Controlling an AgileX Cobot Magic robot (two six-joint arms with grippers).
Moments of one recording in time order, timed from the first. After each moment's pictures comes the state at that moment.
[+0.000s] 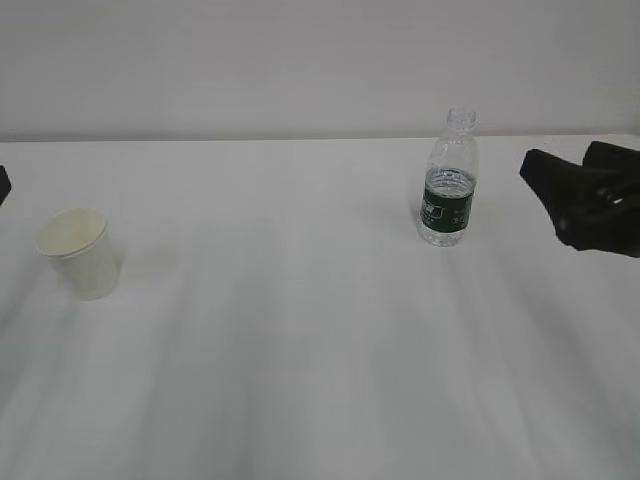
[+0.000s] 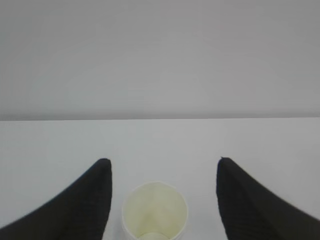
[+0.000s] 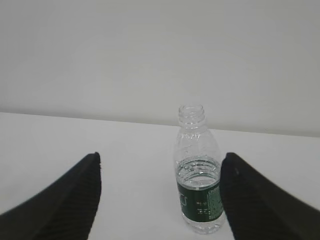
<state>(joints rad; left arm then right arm) -0.22 1.21 -0.26 -0.22 -0.78 0.05 0.10 1.36 -0.34 -0.37 -0.88 0.27</state>
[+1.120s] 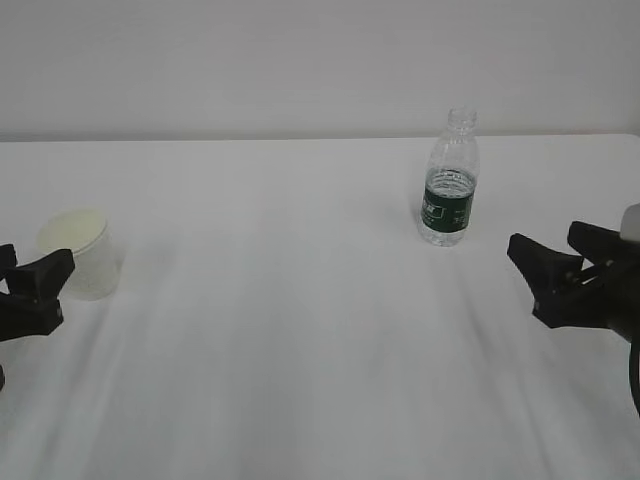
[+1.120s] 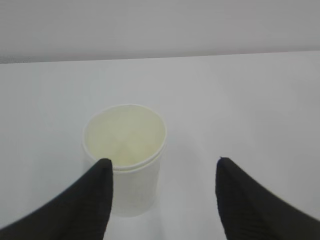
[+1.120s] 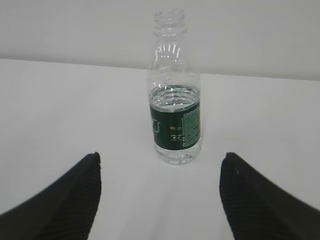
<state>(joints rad) -0.22 1.64 -0.19 -0.07 -1.14 -0.06 0.10 1.67 -0.24 -0.26 -1.14 0.07</state>
